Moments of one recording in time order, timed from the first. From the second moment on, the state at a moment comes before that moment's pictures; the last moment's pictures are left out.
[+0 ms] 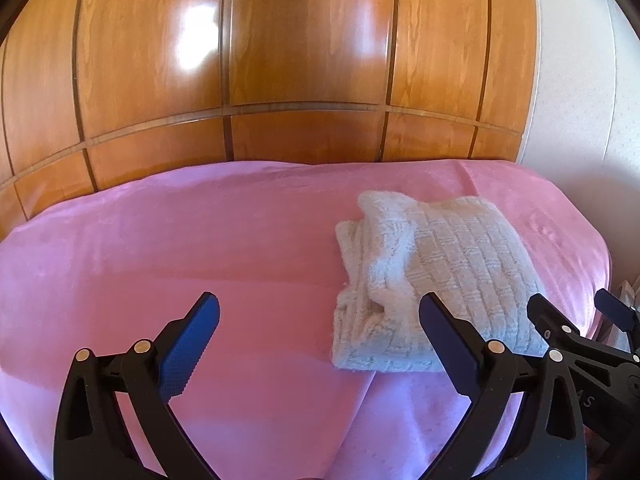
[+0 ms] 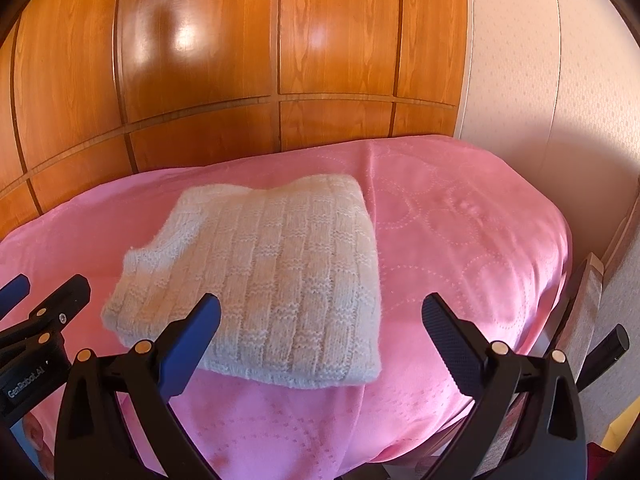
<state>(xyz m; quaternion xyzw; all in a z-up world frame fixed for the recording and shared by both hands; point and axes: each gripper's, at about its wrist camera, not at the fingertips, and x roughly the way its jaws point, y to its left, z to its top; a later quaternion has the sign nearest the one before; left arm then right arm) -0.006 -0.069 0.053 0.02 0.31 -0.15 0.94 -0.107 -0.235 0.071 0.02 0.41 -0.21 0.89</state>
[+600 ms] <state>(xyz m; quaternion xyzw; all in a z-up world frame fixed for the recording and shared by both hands) 0.008 -0.066 0.040 0.01 0.34 -0.14 0.93 -0.107 -0.238 0.071 0.03 0.41 -0.21 0.89</state>
